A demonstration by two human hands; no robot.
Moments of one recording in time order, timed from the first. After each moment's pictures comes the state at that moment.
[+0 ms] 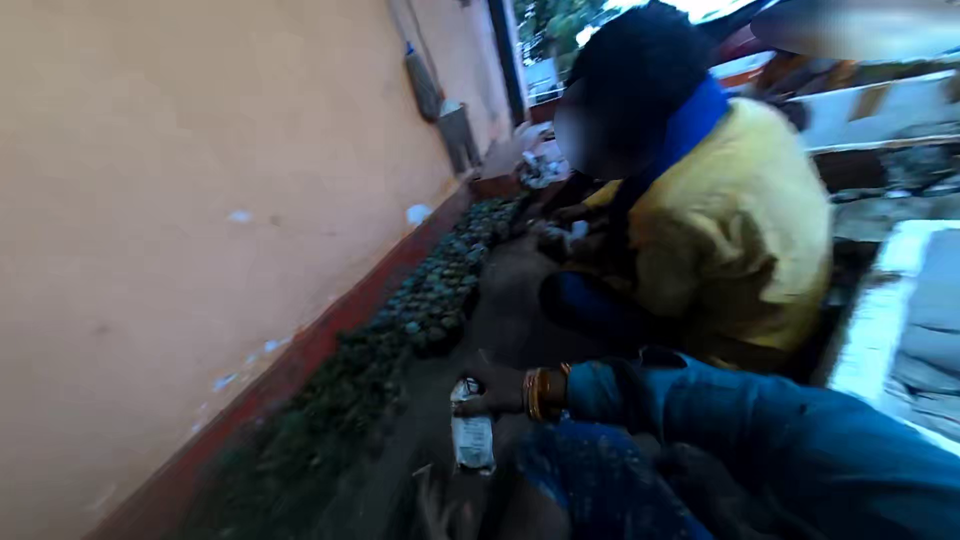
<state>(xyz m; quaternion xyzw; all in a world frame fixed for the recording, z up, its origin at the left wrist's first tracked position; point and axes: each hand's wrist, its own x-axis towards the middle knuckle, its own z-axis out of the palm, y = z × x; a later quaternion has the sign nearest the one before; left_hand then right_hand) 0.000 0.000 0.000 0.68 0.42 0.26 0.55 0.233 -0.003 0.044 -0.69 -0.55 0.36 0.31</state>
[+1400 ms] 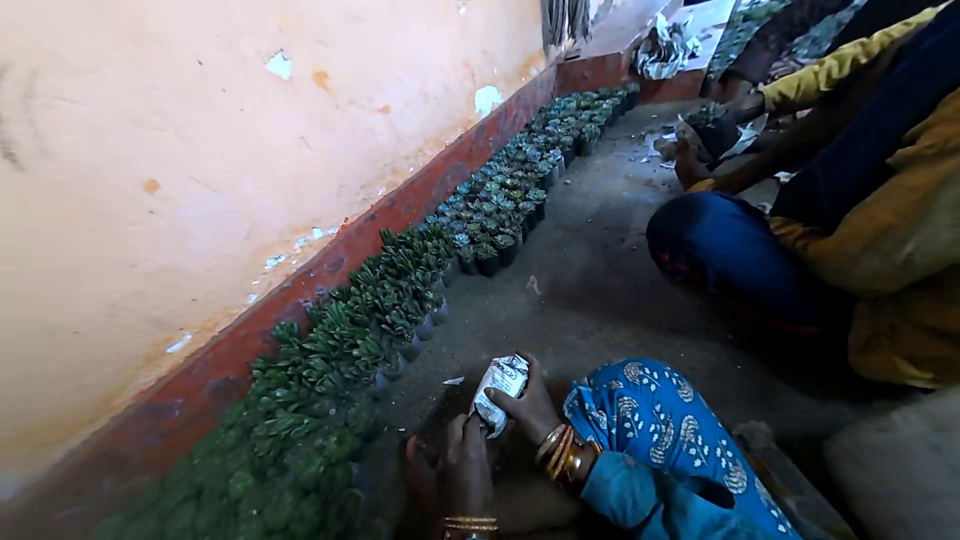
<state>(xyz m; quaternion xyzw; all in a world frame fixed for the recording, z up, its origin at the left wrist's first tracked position) 0.007 0.044 -0.104 0.85 0.48 0.21 0.04 0.147 0.038 -0.131 -0.63 -0.22 0.38 0.64</state>
